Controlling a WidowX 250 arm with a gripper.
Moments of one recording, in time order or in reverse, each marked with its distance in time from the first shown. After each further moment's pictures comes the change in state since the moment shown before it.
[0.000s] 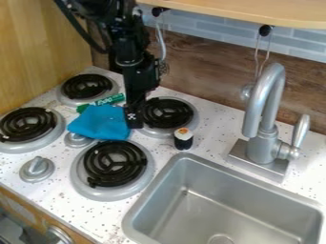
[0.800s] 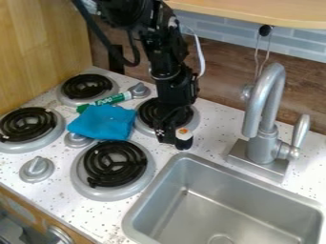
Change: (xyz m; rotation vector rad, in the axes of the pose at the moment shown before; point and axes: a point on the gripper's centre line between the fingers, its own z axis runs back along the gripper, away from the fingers) arm 0.053 -0.035 0.001 0.024 -0.072 -0.258
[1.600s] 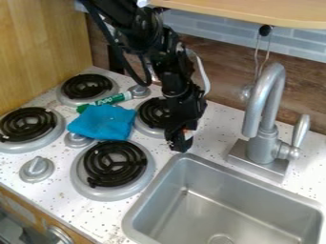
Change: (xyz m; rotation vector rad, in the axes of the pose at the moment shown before) arm -0.002 0.027 -0.042 0.048 -0.038 -0.087
